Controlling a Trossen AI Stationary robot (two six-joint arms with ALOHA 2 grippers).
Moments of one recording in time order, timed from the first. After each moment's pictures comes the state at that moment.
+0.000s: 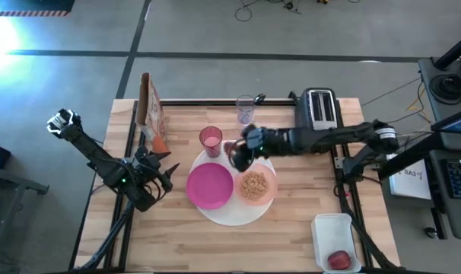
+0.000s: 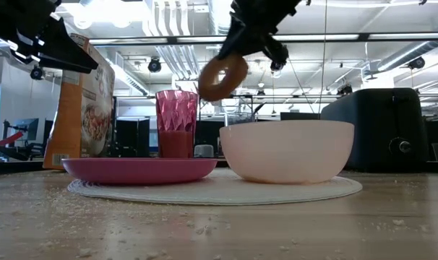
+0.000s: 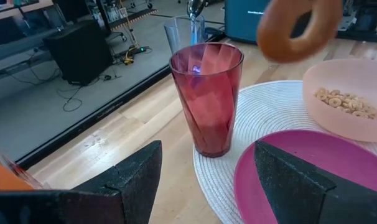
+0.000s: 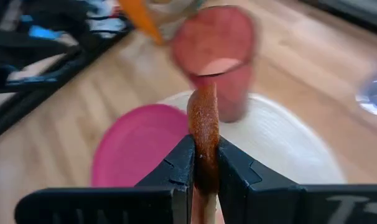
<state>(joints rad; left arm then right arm) -0.72 0.95 0.61 -0.88 -1.19 -1.12 -0.01 1.61 1.35 -0.43 0.23 0.64</state>
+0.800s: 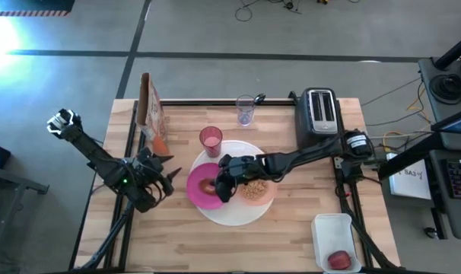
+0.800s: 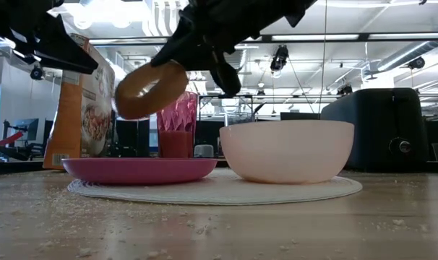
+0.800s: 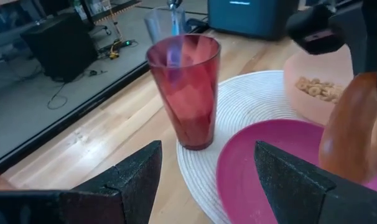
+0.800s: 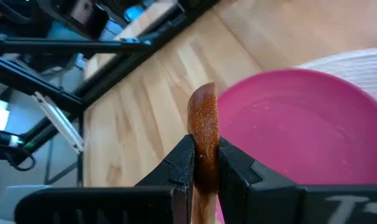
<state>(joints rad) -0.72 0.96 0.61 -0.79 -1.13 -1.02 0.13 1.89 1.35 0.02 0.02 0.71</state>
